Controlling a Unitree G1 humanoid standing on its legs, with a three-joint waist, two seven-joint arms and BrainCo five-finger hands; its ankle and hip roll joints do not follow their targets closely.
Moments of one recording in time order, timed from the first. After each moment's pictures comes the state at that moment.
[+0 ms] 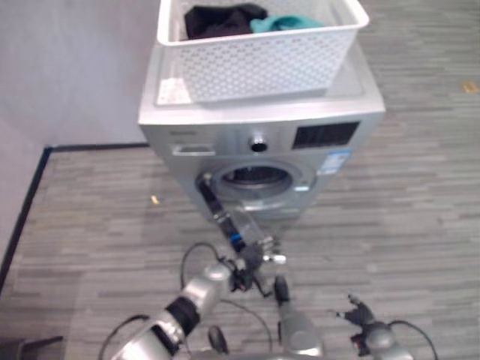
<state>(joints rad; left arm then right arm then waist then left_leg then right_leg) -0.25 0.16 -0.65 0.52 -0.68 0.04 -0.19 0.12 -0.41 0.21 0.69 0.00 0.08 -0.14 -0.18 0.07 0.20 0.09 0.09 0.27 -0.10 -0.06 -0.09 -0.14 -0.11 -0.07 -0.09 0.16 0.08</state>
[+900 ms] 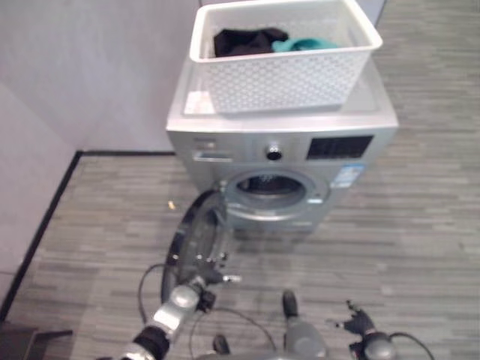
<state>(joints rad) -0.12 0.26 -0.45 0.62 -0.21 0.03 -0.02 0.18 -0.39 0.16 0.72 0.00 0.03 -0.11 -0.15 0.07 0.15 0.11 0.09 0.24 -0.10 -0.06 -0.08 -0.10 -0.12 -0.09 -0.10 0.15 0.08</state>
